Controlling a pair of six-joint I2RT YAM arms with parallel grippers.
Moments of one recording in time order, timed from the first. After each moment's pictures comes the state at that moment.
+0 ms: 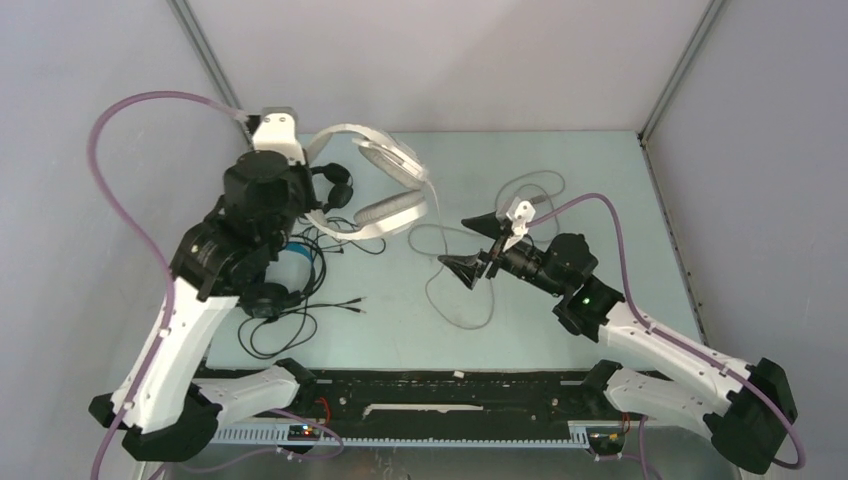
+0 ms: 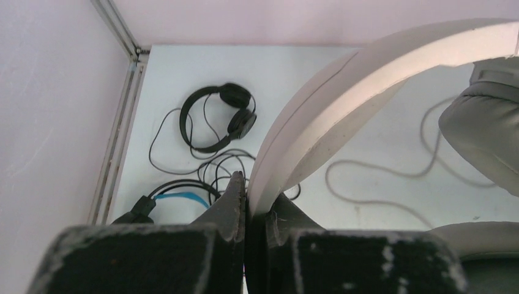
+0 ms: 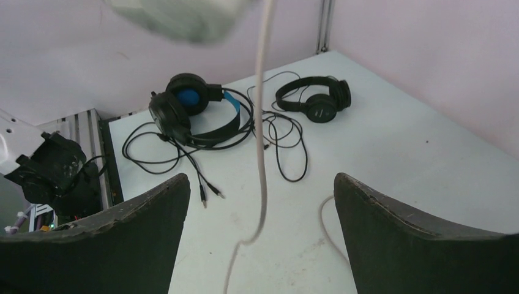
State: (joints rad) left arm -0.59 1.07 1.57 -0.86 -0.57 -0.19; right arm 0.79 0.95 0.68 0.39 -0.29 0.07
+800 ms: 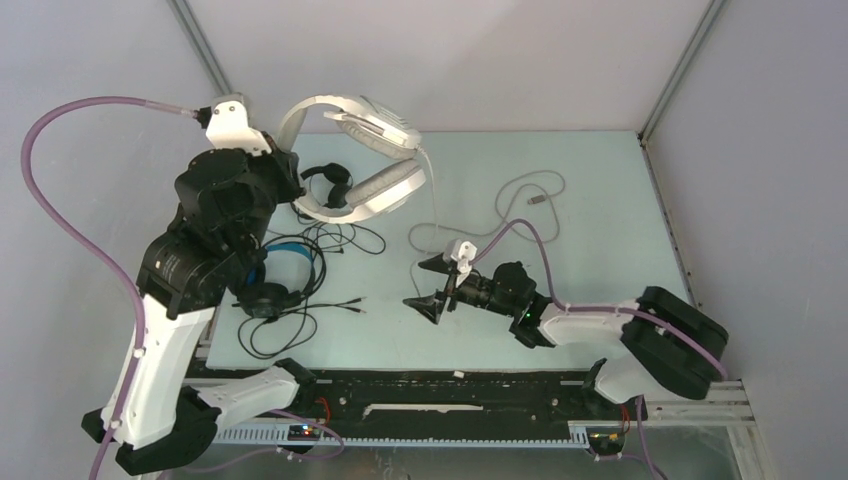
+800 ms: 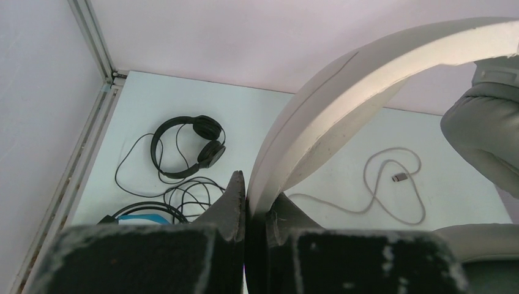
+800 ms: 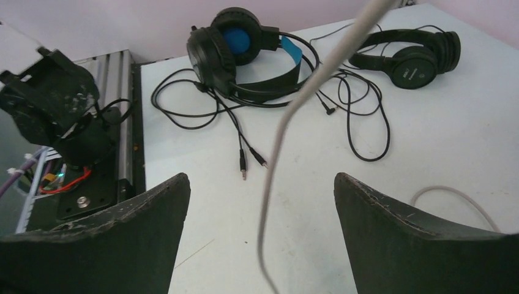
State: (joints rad) left arm -0.57 1.04 1.73 -0.85 -0.55 -0.29; right arm 0.95 1.40 0.49 0.94 -0.31 0.09
